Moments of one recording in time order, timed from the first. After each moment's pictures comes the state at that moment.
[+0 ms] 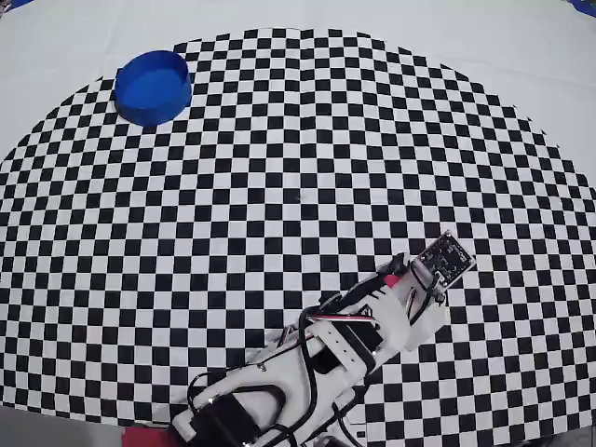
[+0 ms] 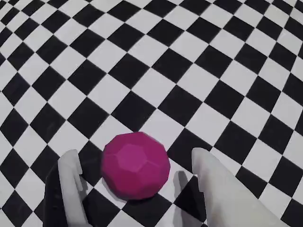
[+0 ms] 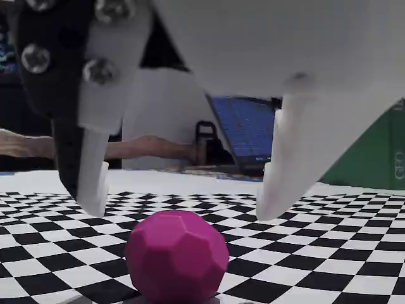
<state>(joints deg) 53.5 143.6 177.7 7.0 -91.8</state>
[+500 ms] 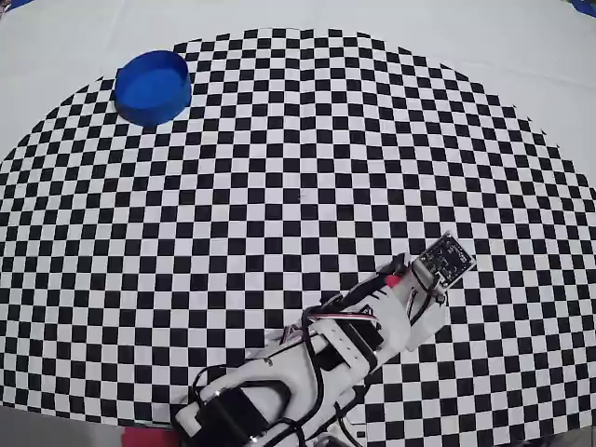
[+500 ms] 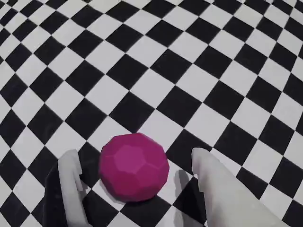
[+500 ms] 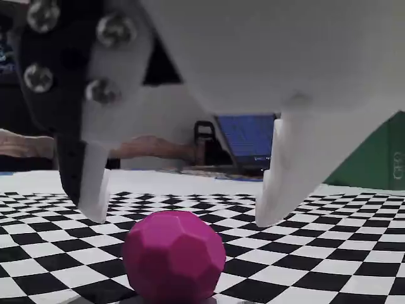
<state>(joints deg) 54.0 139.9 177.6 3.1 -91.8</state>
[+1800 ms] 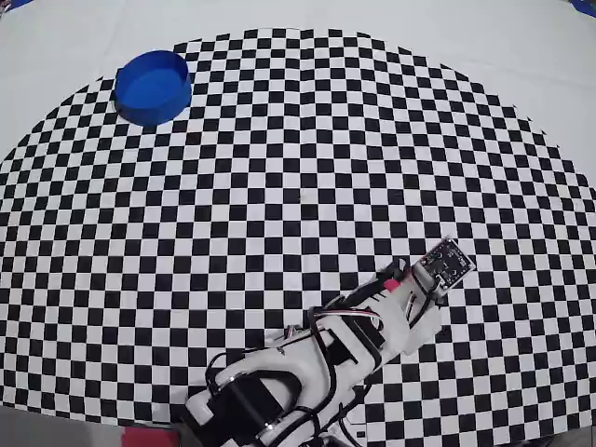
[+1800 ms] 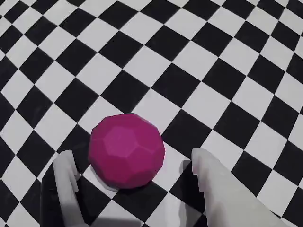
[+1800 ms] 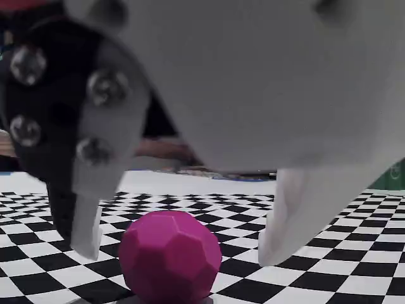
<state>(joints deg) 54.2 132.5 176.8 0.2 -91.8</state>
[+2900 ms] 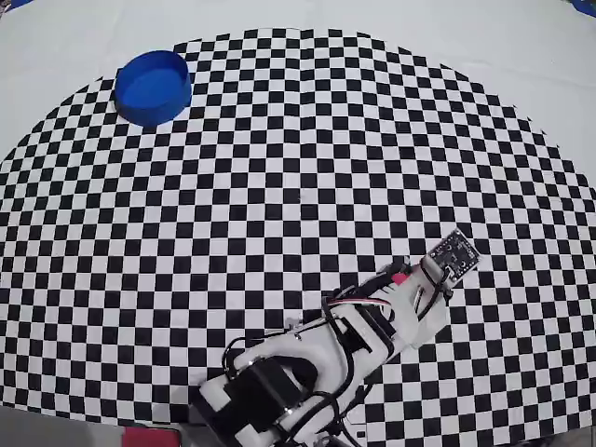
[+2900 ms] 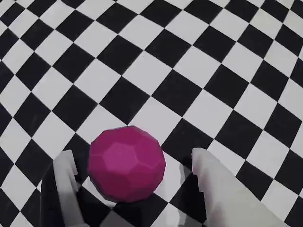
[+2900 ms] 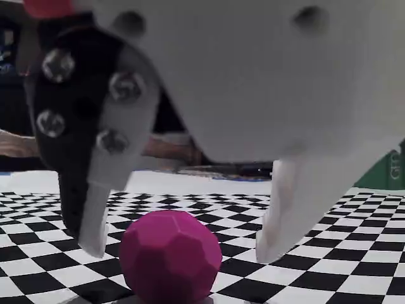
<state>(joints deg) 54.1 125.0 171.2 0.2 -91.8</state>
